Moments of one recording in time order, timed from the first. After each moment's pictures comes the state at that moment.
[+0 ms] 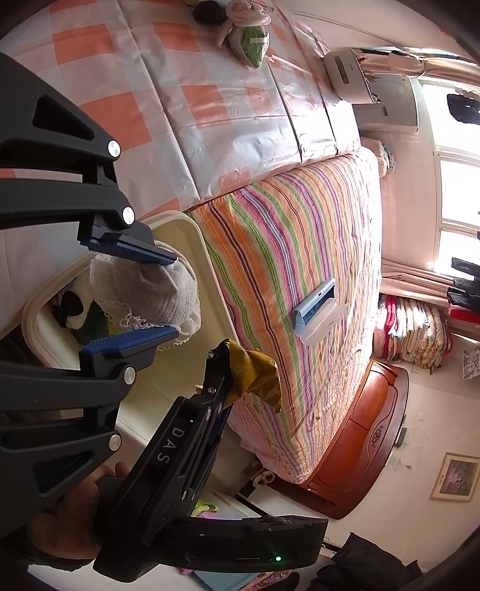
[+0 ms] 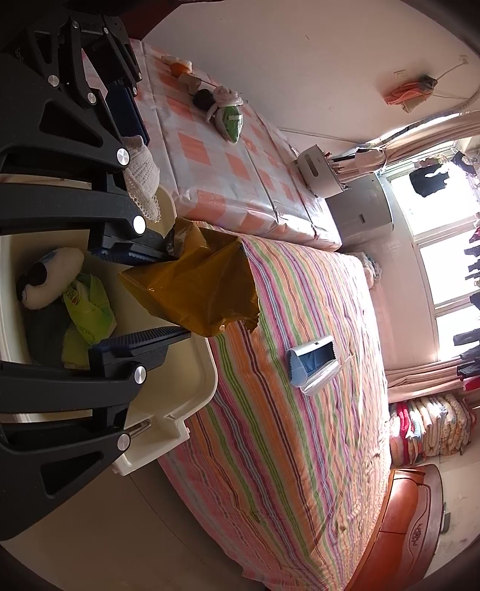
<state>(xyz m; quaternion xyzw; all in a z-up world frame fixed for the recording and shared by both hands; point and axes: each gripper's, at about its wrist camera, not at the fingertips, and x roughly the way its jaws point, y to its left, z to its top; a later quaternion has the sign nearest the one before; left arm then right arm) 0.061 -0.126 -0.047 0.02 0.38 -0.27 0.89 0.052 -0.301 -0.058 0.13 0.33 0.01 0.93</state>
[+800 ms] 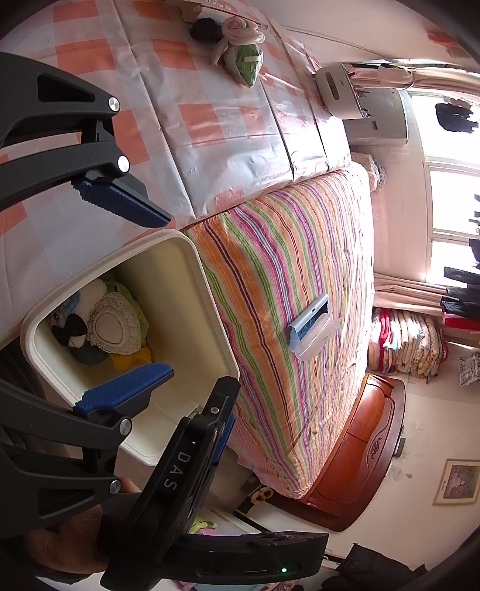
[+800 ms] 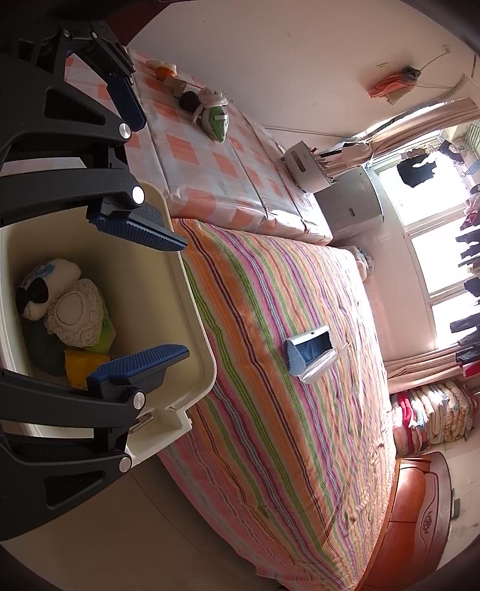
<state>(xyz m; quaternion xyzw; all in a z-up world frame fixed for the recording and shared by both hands) 0.058 -0.122 -0.045 0.03 0.36 -0.24 0.90 0.048 -0.309 -0.058 0.16 0.32 0.00 0.93</state>
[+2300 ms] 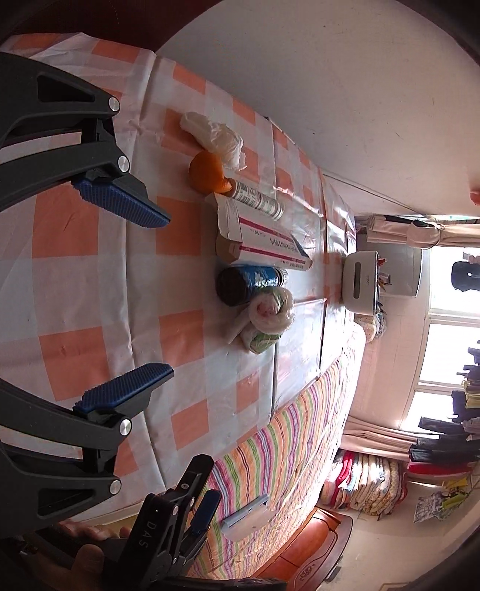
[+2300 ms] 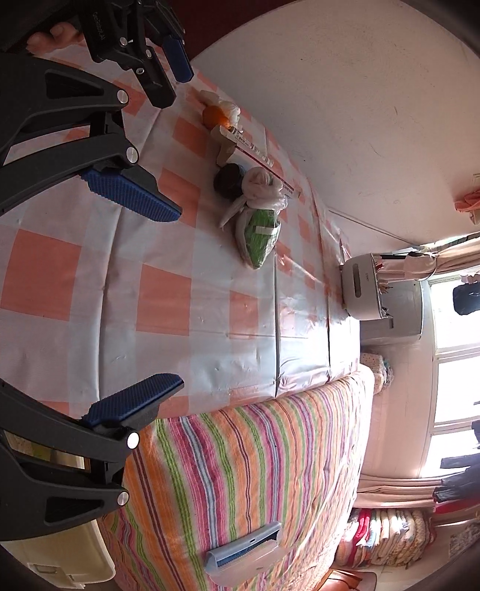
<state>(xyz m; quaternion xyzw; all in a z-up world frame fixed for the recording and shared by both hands) 0.093 0.142 -0.034 -0.04 0.36 0.02 0.93 0.161 -0.075 -0.050 0.00 0.35 0.17 0.92</state>
